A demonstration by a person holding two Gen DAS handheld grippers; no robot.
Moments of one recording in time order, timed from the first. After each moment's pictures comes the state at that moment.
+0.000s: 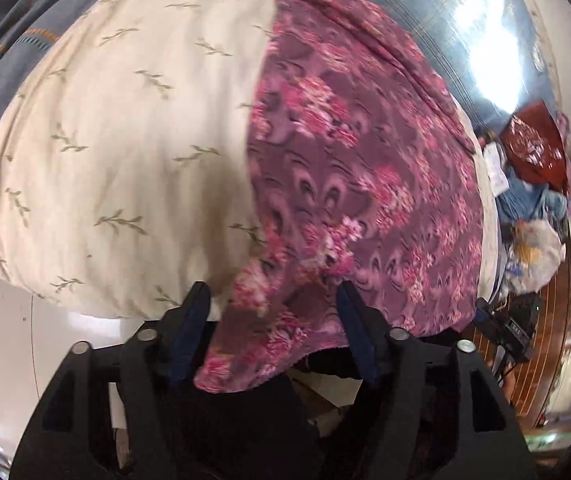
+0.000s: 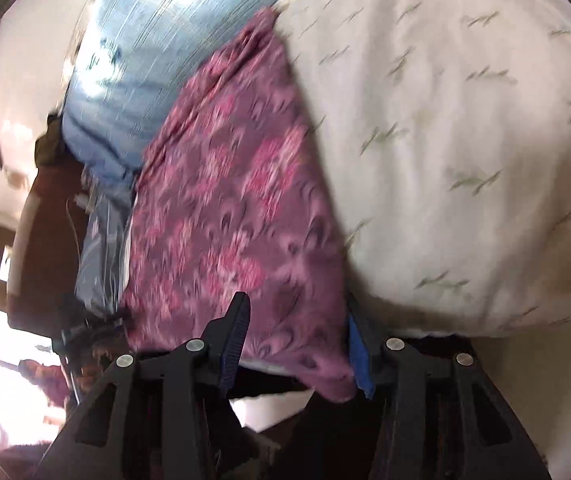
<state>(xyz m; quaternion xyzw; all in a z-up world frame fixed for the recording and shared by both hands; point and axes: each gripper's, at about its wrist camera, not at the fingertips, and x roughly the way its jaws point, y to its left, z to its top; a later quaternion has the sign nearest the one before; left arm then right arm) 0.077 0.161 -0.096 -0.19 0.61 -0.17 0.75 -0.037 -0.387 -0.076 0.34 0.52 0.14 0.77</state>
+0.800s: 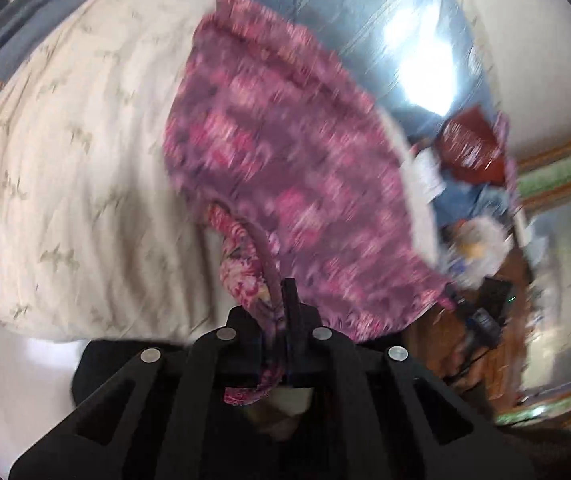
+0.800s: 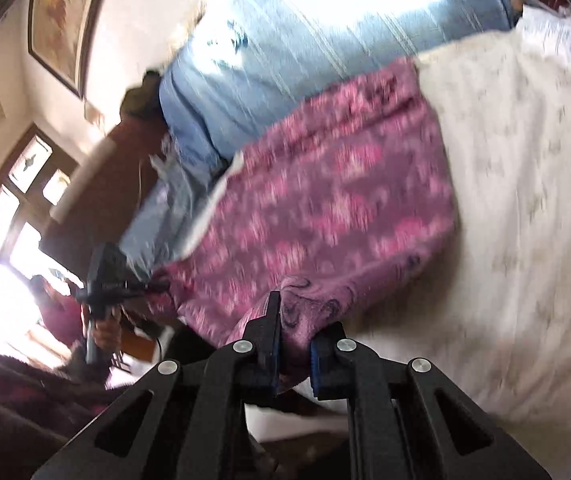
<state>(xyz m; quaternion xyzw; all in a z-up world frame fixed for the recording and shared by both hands) 0.082 0.158 -0.057 -0.25 0.54 -0.26 0.76 -0.023 -0.357 -0.002 0.26 0.41 0.27 0.83</state>
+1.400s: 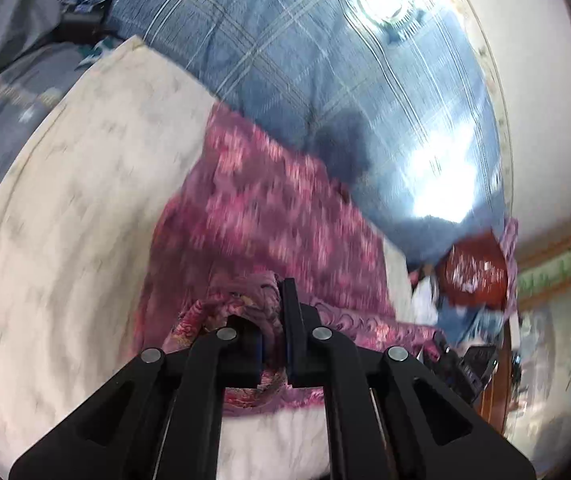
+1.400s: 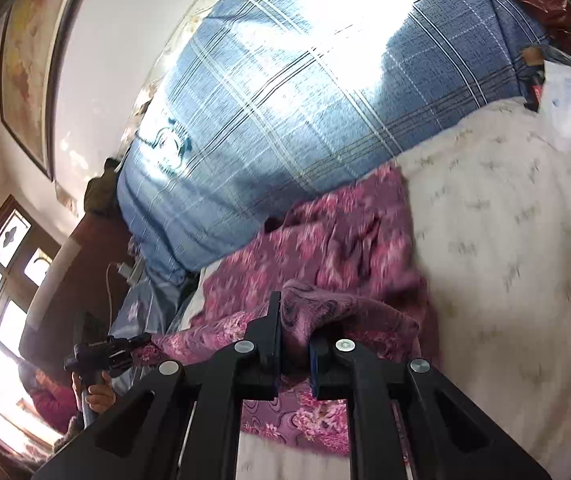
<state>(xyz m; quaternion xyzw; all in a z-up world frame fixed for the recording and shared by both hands) 0.264 0.149 -0.015 -0.32 0.47 -0.20 0.80 0.165 -0.386 0.018 0.32 0.33 0.19 0.86</state>
